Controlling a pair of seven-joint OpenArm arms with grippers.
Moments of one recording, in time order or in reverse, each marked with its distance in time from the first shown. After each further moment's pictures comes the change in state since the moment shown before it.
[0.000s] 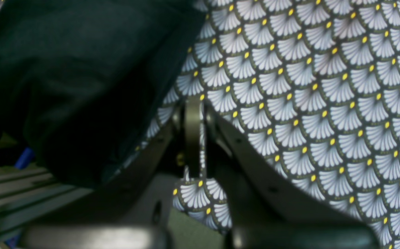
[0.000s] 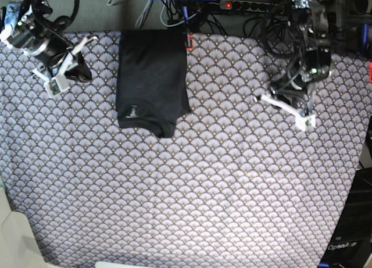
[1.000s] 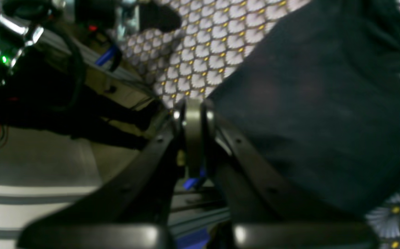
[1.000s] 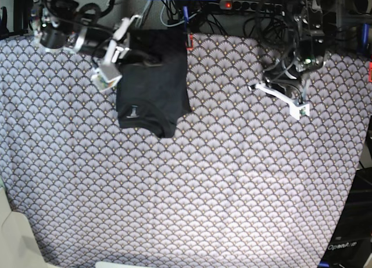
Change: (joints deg) left arm 2.9 1.9 0.1 0.5 0.3 0.0 0.1; right arm 0.7 1.5 -20.8 1.3 22.1 0.0 -3.3
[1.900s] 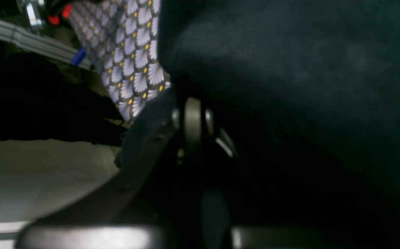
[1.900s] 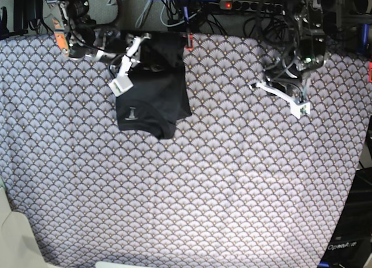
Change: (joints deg) left arm 0.3 -0.2 -0.2 -0.1 0.0 0.0 0.0; right arm 11.6 1.5 -9.7 -32.8 -6.4 1.4 16.5
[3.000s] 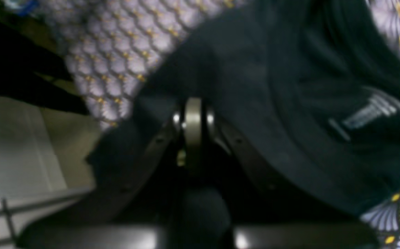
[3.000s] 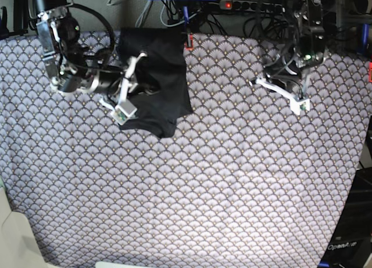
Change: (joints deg) left arm 1.1 0.0 0.0 0.1 0.0 0.0 -0.2; right arm 9.0 3.3 -1.2 10.2 -3.5 -1.7 -12.0
